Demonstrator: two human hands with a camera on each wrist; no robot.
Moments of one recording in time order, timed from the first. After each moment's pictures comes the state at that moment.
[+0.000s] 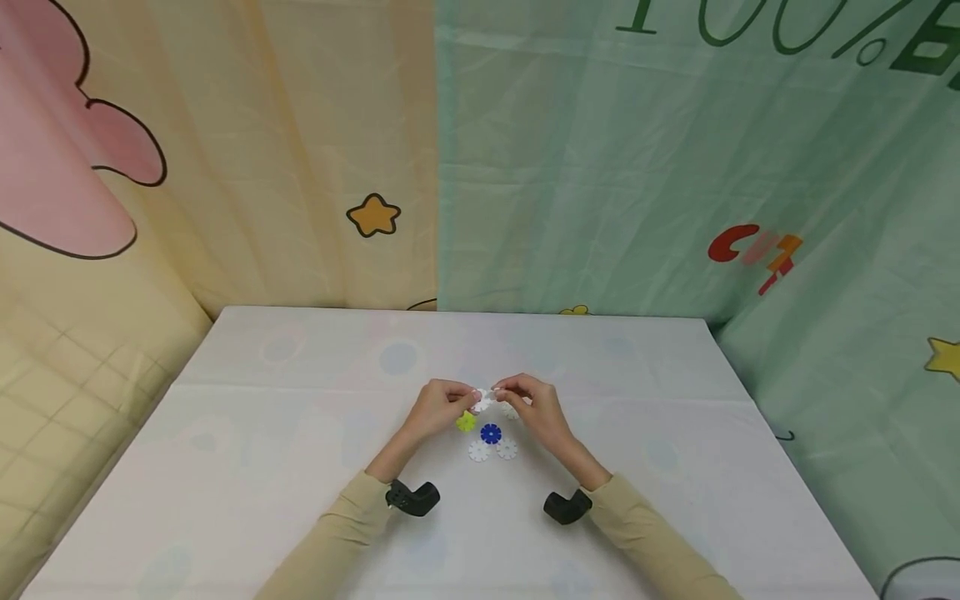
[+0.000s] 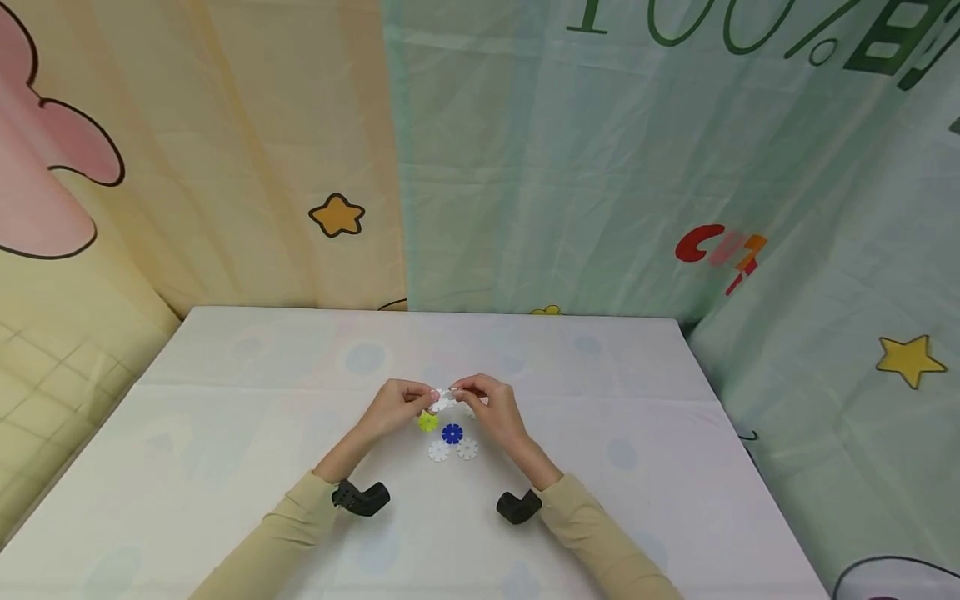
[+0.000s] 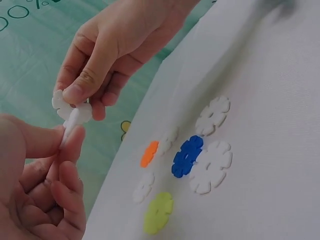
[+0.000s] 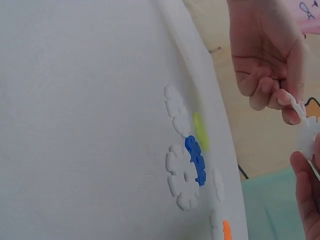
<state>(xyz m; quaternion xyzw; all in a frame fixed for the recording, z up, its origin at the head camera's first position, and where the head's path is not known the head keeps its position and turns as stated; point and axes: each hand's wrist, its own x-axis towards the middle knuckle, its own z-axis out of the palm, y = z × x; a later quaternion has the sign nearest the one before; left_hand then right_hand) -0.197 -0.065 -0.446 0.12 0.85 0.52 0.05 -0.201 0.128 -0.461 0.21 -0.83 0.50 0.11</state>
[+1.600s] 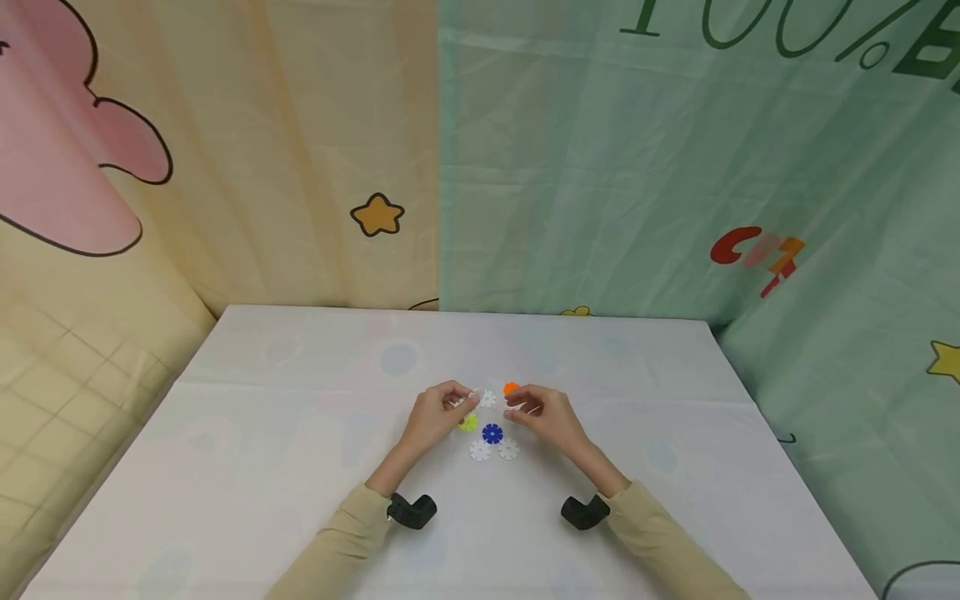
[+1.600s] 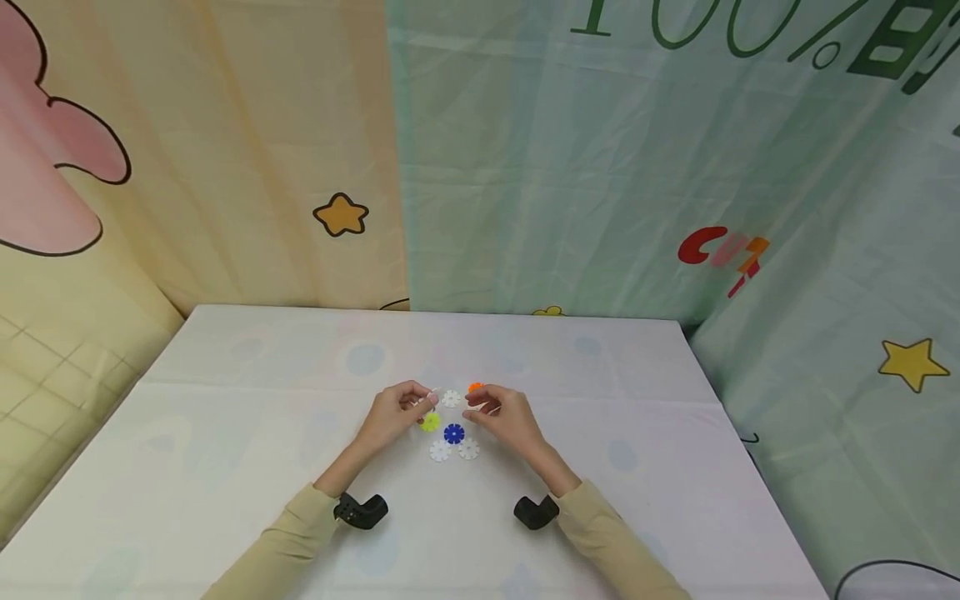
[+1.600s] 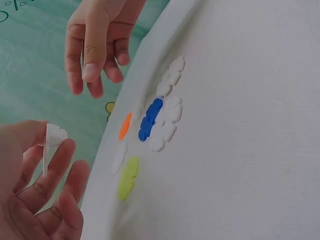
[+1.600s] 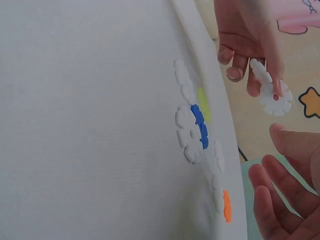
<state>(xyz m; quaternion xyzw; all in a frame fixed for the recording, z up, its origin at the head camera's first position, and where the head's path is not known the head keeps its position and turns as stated) -0.187 -0.067 -0.460 0.08 0.84 0.53 -0.01 -0.196 0.147 -0.462 0.16 -0.89 0.43 0.02</state>
